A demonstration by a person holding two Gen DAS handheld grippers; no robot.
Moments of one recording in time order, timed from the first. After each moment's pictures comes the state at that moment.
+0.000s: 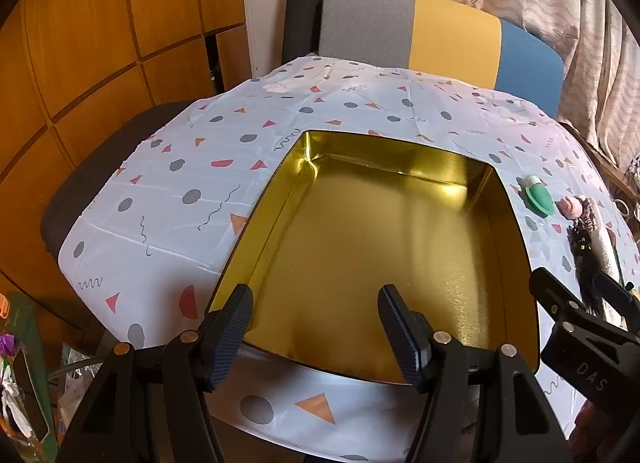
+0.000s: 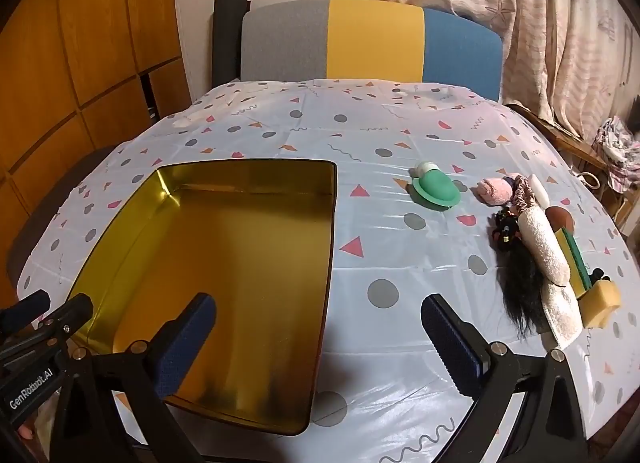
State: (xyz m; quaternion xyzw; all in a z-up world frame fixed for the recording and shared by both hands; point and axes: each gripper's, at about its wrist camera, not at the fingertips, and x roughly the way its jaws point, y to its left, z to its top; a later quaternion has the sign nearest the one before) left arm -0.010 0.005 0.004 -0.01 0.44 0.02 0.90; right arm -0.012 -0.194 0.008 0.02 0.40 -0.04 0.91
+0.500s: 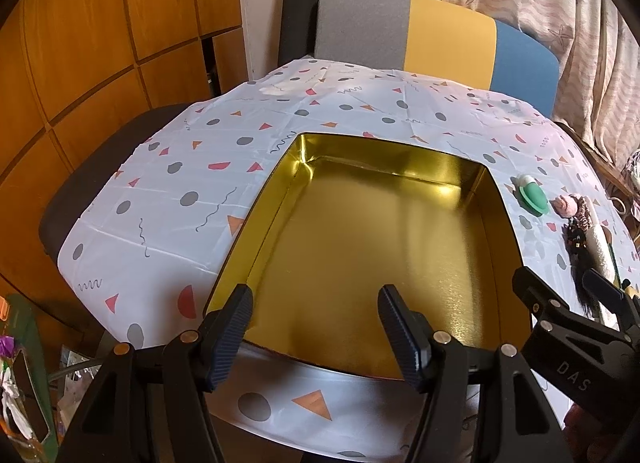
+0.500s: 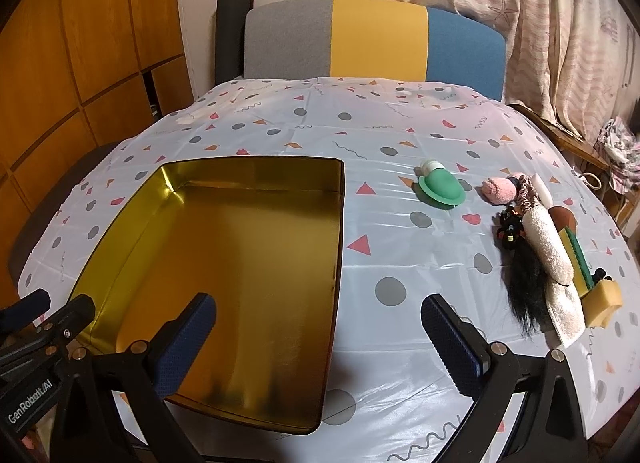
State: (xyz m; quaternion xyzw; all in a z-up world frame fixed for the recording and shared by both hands) left arm -0.013 0.003 0.008 -0.01 0.43 0.02 0.90; right arm -0.012 -0.187 0.006 0.02 0.41 -0.04 0.91
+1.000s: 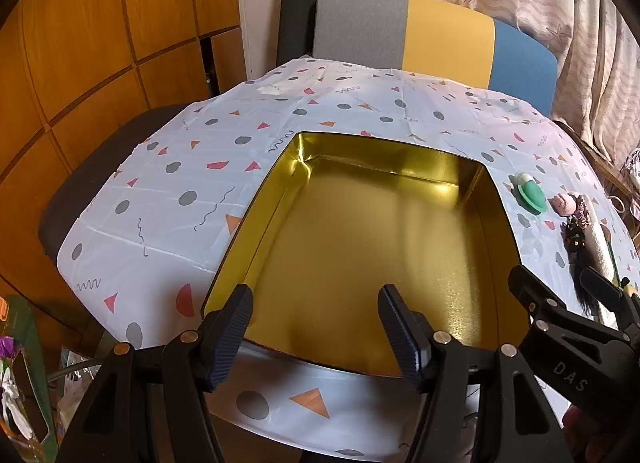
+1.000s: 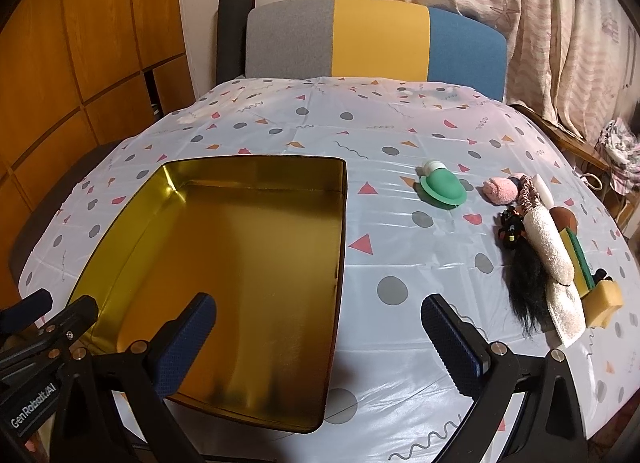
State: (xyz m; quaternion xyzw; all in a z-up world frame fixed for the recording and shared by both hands) left arm -0.015 0.001 0.006 -0.01 0.43 0.01 0.90; right arm -0.013 -0.186 0.007 0.02 0.41 -0.04 0.91
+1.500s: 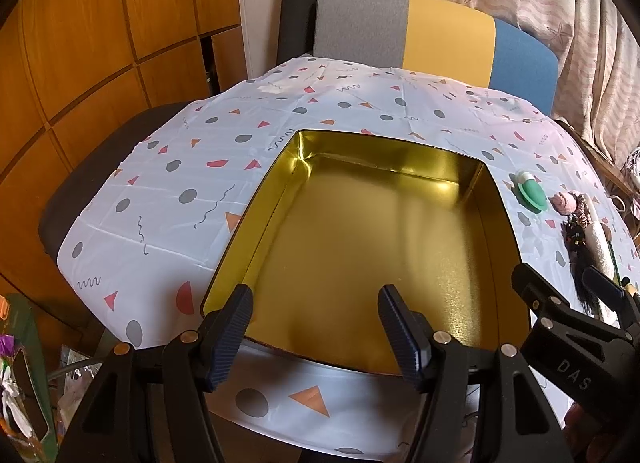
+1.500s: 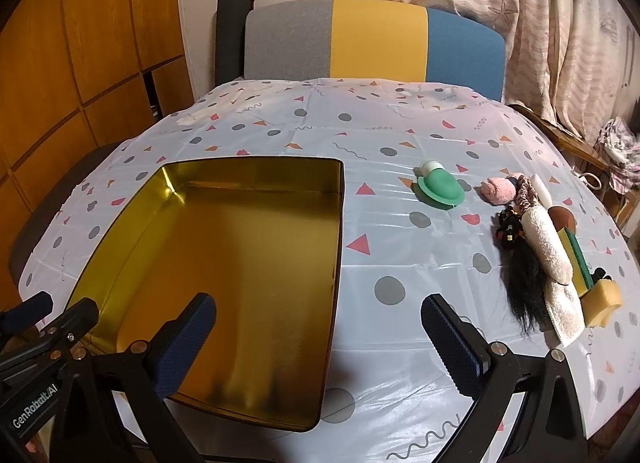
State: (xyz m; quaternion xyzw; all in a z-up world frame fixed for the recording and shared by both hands) left arm -0.017 0.000 0.005 -0.01 0.43 0.02 0.90; right arm -0.014 -0.186 0.008 0.02 0.40 -0.04 0.91
